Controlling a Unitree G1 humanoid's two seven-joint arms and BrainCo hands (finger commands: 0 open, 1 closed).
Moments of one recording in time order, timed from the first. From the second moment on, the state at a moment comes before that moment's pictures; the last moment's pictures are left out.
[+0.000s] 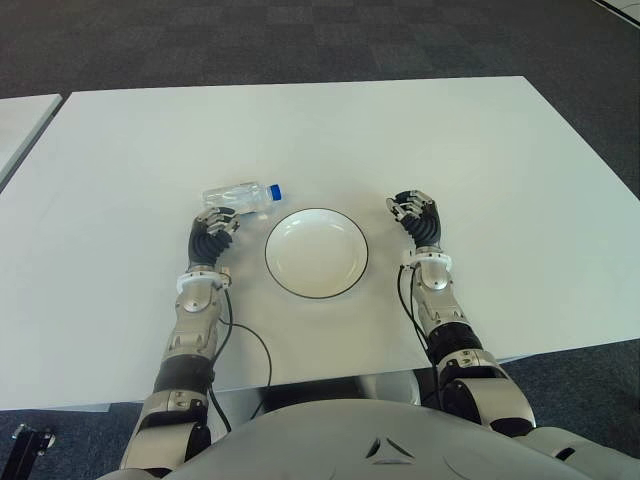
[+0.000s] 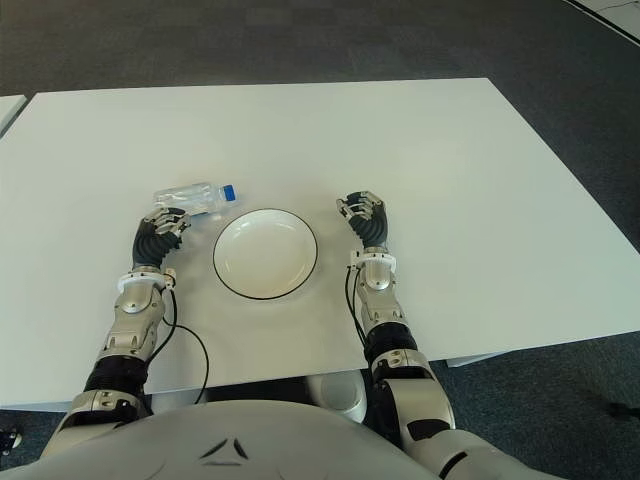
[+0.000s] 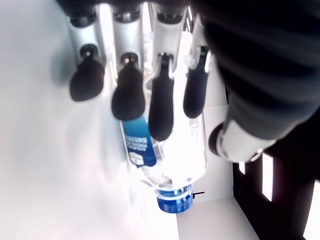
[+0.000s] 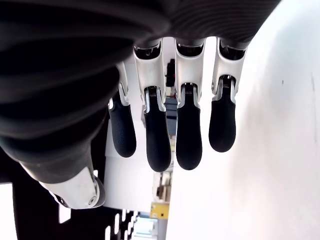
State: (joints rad) left arm -0.03 0.11 0.14 0.45 0.02 -0.26 0.12; right arm -0.28 -0.04 -0.04 0.72 -0.09 -0.42 -0.20
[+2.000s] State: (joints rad) left arm -0.11 0.40 -0.04 0.18 0.88 -0.06 0.56; right arm -0.28 -0.06 -0.03 0.71 -0.09 -0.41 -0.16
